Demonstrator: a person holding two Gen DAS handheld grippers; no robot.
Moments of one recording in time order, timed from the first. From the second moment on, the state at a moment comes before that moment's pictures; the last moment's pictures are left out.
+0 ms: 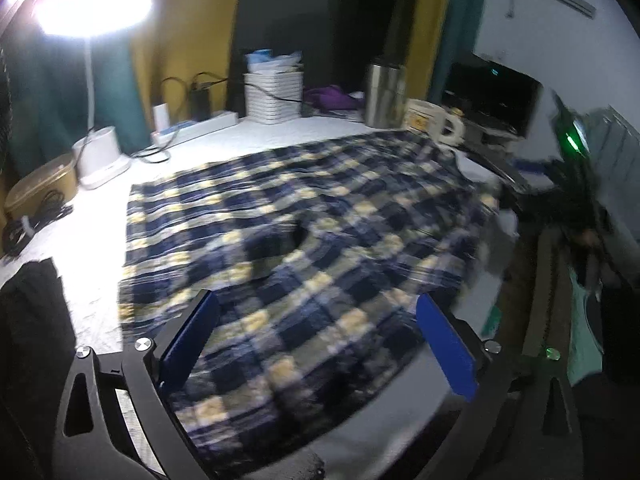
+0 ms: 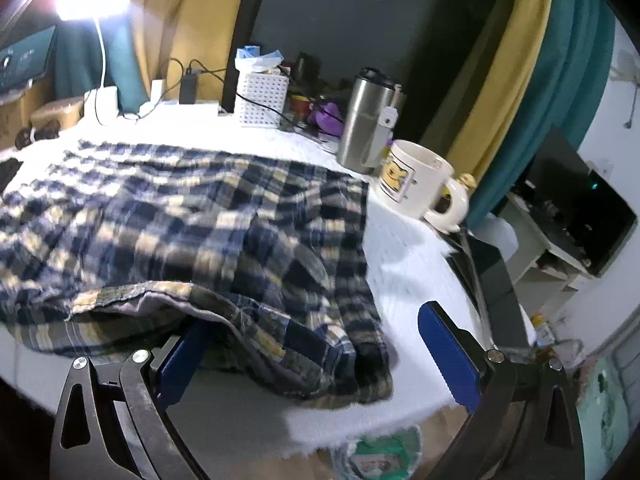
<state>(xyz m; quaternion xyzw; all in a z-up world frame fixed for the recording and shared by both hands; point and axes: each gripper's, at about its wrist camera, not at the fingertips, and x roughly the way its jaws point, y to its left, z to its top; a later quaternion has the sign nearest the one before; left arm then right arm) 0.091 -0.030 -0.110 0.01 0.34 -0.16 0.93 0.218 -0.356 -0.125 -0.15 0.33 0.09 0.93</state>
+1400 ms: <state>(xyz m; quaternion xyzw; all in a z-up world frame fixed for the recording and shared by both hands) 0.136 0.010 -0.124 0.06 0.40 -0.05 0.91 0.261 -0.359 -0.140 -0.09 0.34 0.17 0.92</state>
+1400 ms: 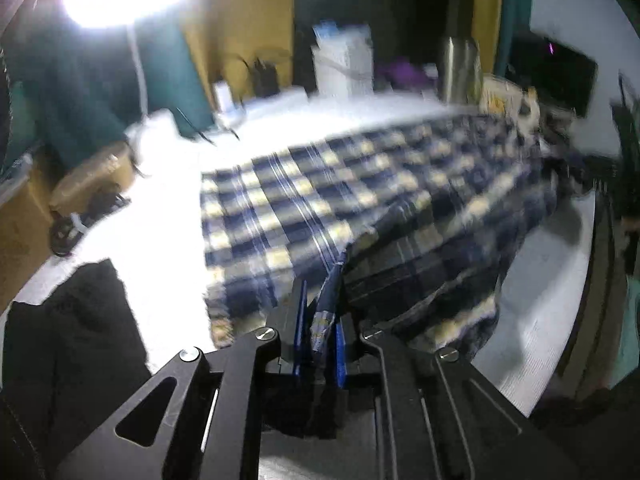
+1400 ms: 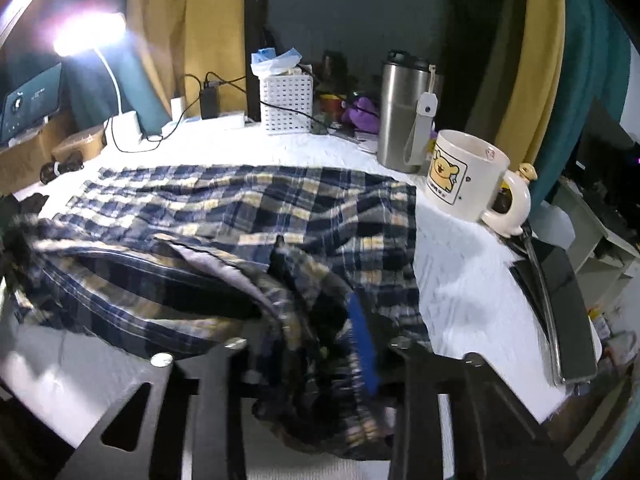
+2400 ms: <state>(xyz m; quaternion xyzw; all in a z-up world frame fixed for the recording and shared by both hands) 0.050 -0.001 -0.029 0.10 0.26 -0.10 0.96 0.171 -0.392 -0.077 -0.05 0.25 0.11 0.96</state>
